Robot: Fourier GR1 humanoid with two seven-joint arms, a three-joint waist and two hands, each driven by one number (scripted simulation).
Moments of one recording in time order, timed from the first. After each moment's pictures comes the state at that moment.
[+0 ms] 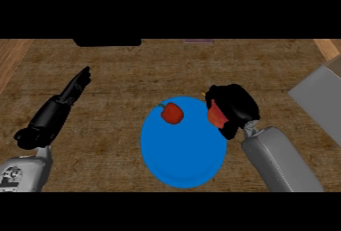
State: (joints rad) left arm -0.20 0.28 0.02 -1.55 -0.10 -0.21 -0.07; right arm -0.48 -0.20 0.33 -1.33 1.08 0.23 0.09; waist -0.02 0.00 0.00
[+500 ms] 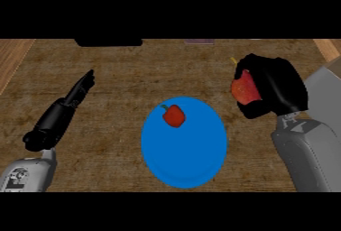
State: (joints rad) left arm -0.19 0.26 0.01 -1.54 -0.13 -0.21 -0.09; right arm -0.50 -0.26 0.15 -1.60 1.07 0.22 0.23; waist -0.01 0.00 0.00
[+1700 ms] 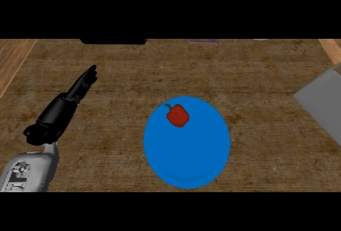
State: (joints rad) left arm -0.23 0.25 0.02 -1.52 -0.13 -0.23 -0.08; right arm -0.61 -0.60 -0.40 -1.22 0.94 0.24 0.26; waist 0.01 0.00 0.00
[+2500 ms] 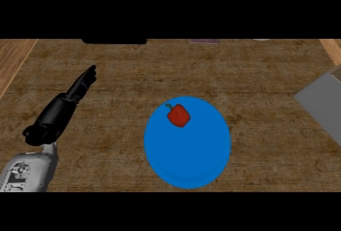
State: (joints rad) left arm -0.23 0.24 0.03 -1.53 -0.14 -0.24 -0.08; right arm -0.64 -0.84 -0.40 -0.69 0.88 0.47 -0.12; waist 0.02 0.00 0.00
